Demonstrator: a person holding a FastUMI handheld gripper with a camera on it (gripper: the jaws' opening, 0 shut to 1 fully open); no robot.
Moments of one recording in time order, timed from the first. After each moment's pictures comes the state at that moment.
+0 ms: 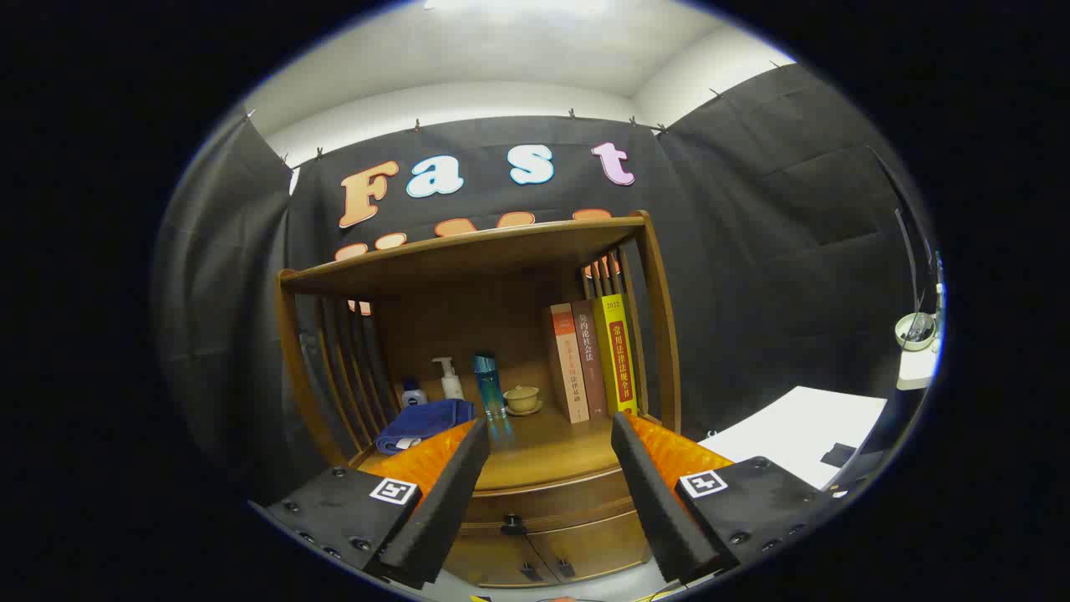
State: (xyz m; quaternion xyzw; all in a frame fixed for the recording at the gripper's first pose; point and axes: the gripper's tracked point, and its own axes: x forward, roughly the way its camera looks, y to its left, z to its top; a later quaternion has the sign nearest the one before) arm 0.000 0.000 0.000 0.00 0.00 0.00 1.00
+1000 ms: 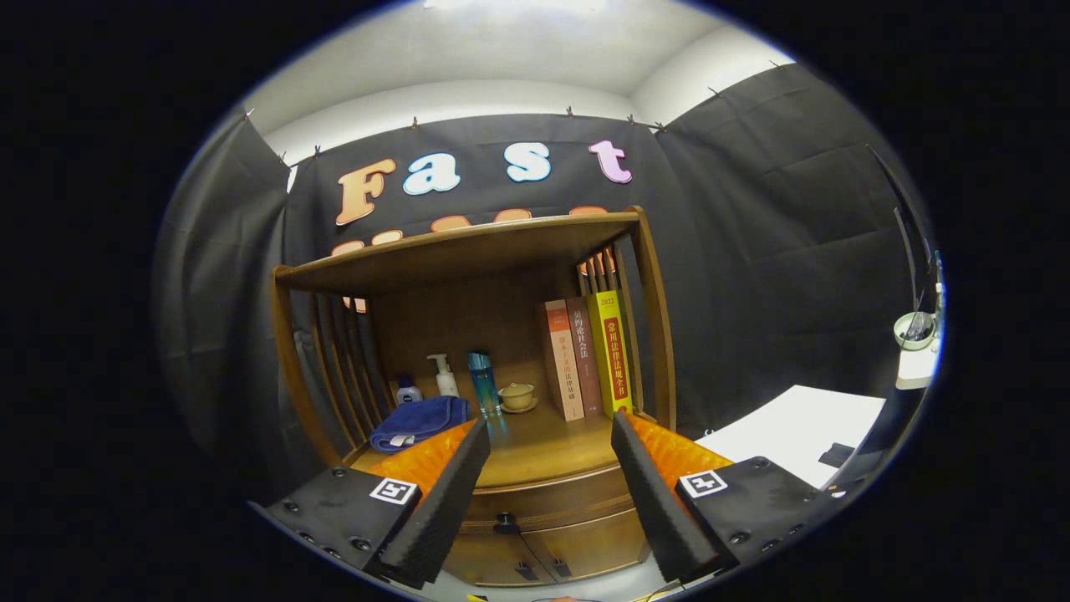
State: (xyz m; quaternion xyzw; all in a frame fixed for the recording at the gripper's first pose) arm 0.005 -0.008 -0.010 0.00 0.00 0.00 1.00
